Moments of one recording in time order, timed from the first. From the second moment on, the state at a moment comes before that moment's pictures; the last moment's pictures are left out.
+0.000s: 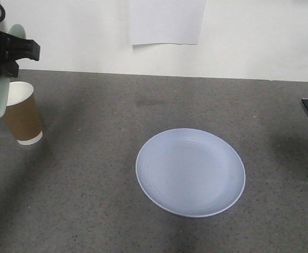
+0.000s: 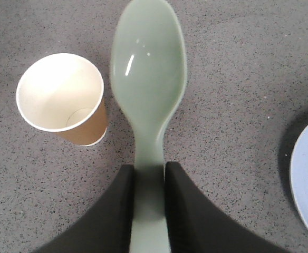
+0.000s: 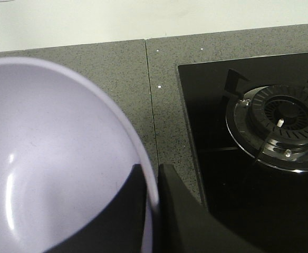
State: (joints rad) left arm -0.31 1.41 -1.62 0.17 1.21 -0.35; right arm -0.32 0.85 -1.01 0.18 0.83 -0.14
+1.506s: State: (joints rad) left arm -0.31 1.41 -1.62 0.17 1.21 -0.35; right arm -0.32 0.85 -1.01 0.18 0.83 -0.14
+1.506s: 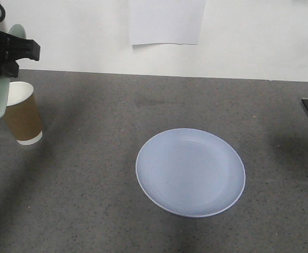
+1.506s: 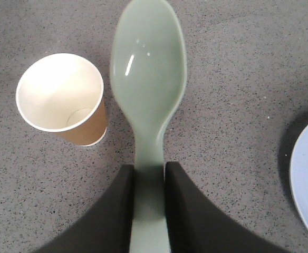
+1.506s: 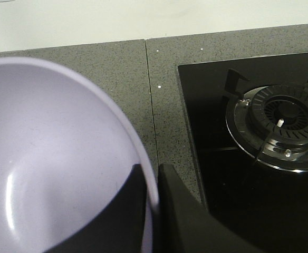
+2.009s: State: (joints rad) left arm -0.31 1.41 -1.62 0.17 1.21 -0.35; right arm -0.32 0.96 -1.01 0.42 0.87 -0.32
